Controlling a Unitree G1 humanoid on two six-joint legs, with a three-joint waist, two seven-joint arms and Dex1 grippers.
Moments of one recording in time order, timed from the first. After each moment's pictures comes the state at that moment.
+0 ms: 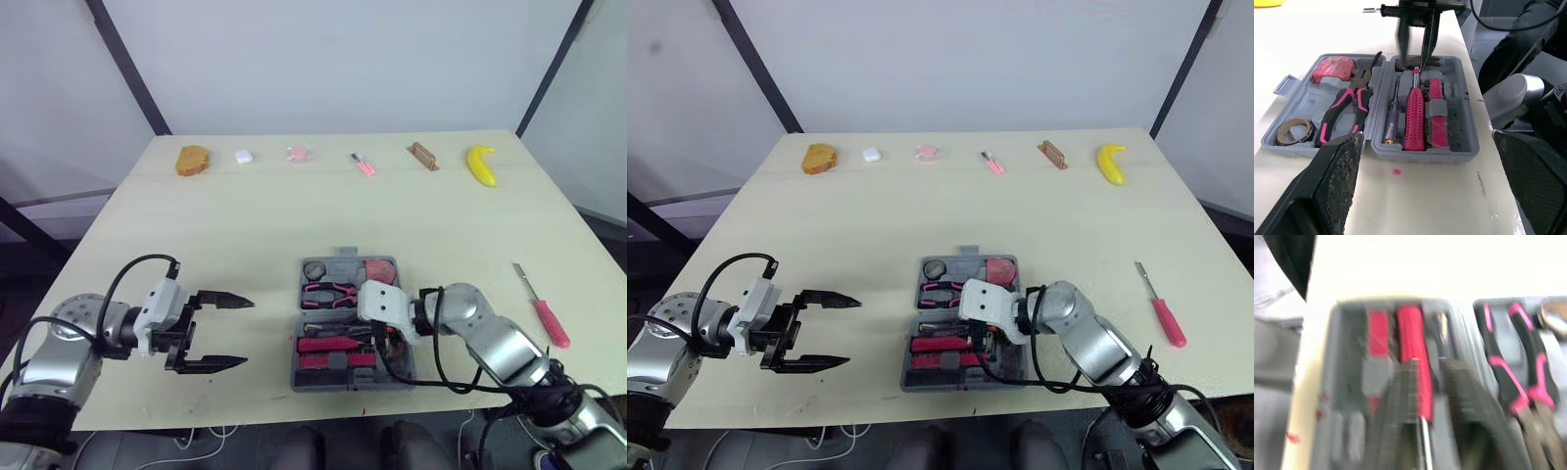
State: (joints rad) left arm -0.12 0.99 0.02 0.19 -0.63 -0.19 -1.56; right arm -0.43 -0.47 0.51 -0.29 0.03 0.51 1.01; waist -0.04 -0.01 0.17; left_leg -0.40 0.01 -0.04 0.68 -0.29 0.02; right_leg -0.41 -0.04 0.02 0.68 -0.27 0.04
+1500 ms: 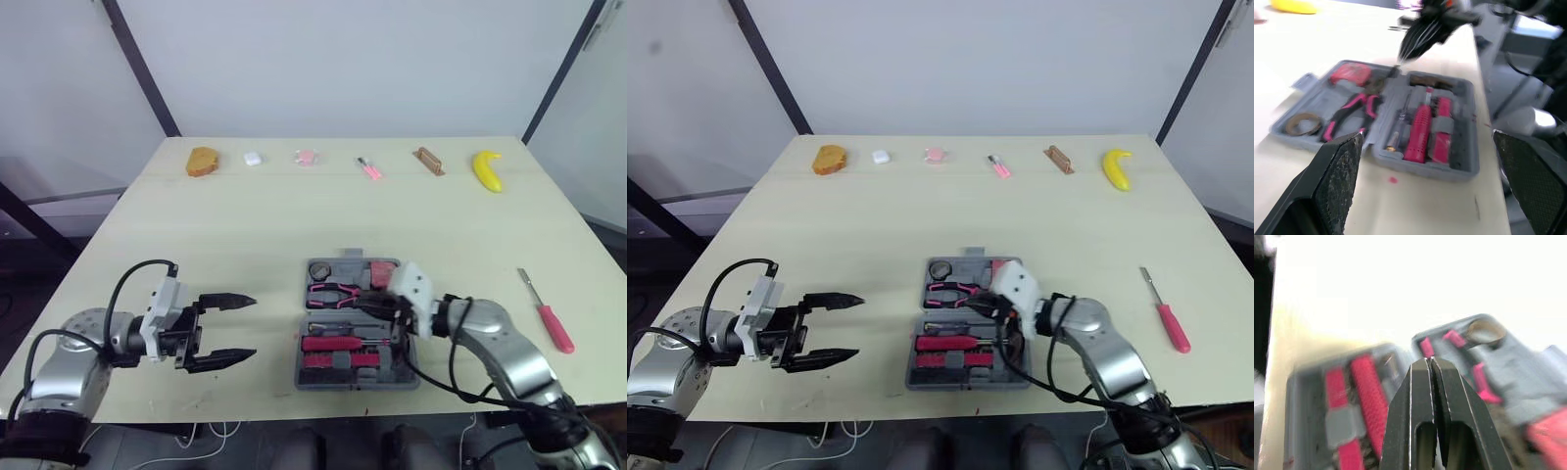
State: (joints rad) left arm -0.03 0.88 0.11 0.13 -0.66 0.00 -1.44; right arm -0.20 -0.38 0.17 -0.32 0.21 0.47 0.82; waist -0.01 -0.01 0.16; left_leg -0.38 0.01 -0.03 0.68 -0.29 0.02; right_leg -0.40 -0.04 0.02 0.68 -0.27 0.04
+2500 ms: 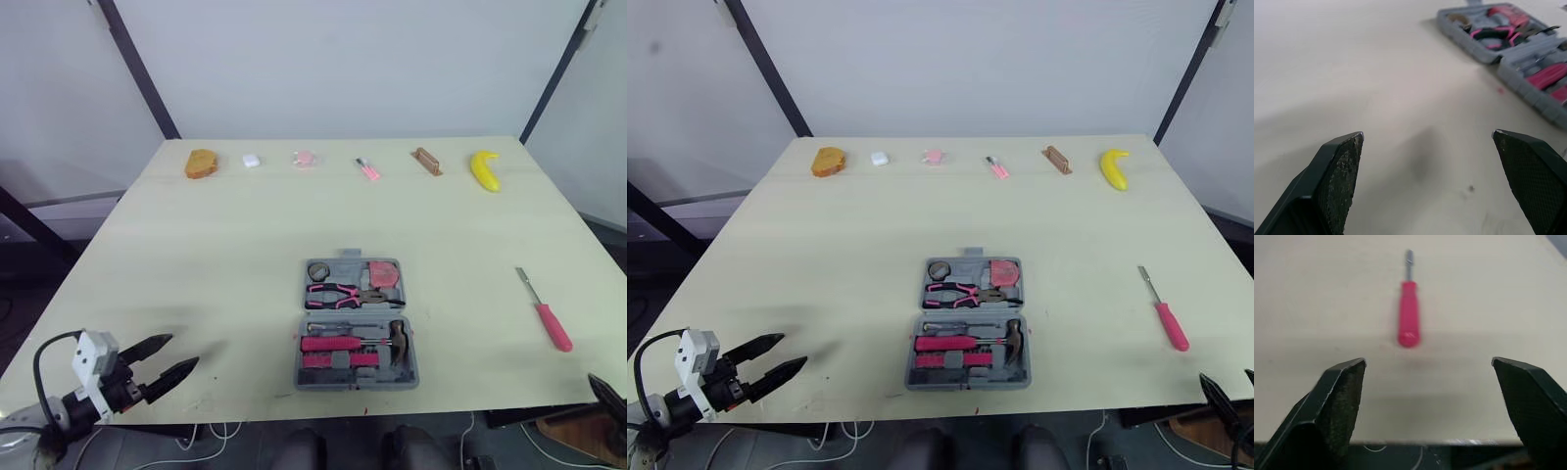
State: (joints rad) left arm 0.25 0.73 0.44 0.33 -0.56 -0.01 -1.21; right arm 0.48 -0.48 -0.71 0.14 0.51 -0.01 0.85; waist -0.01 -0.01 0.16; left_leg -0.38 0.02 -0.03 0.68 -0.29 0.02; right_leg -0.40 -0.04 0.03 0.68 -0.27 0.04
